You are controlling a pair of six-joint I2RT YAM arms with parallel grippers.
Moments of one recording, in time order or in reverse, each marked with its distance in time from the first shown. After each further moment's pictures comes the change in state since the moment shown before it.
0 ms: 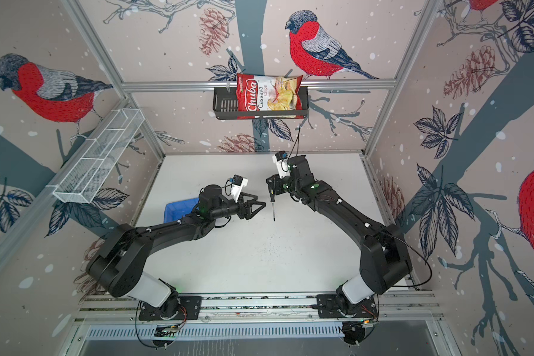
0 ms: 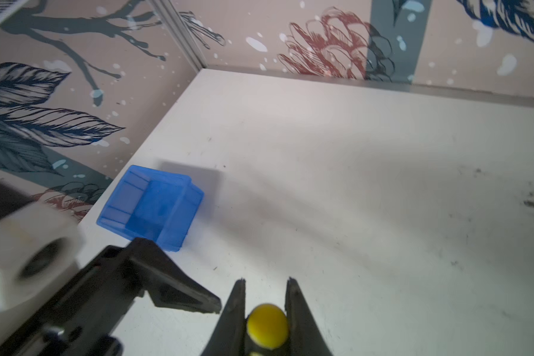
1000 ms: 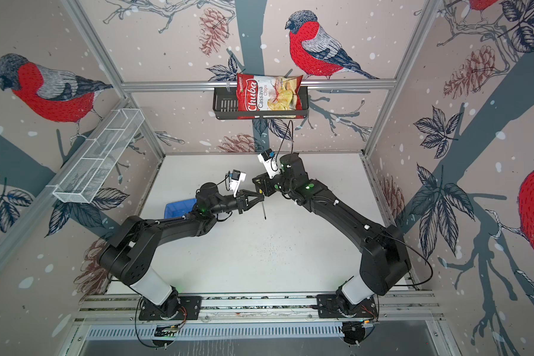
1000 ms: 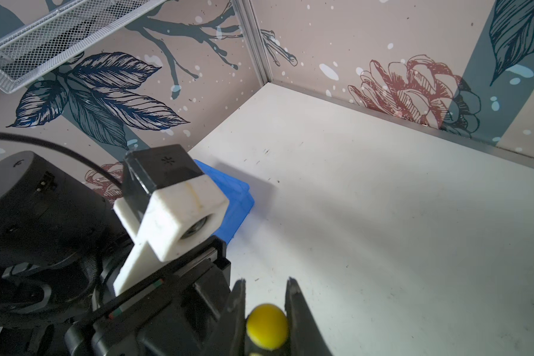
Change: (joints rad) left arm 0.024 0.068 0.015 0.264 0.149 -0.191; right arm 0.074 0.004 0.048 0.035 -0.106 -0.075
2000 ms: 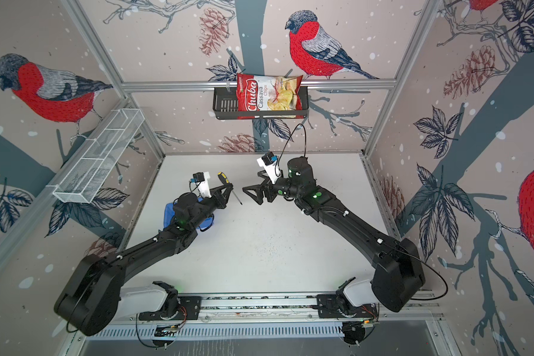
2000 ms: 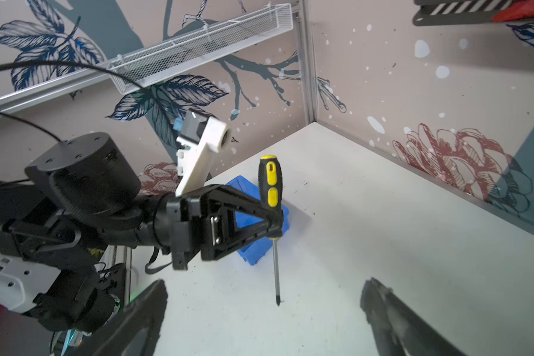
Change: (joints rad) left arm 0.085 -0.389 -0.209 -0.251 -0.710 -0.026; right arm 0.019 -0.129 -0.115 0.156 -0.161 -0.102
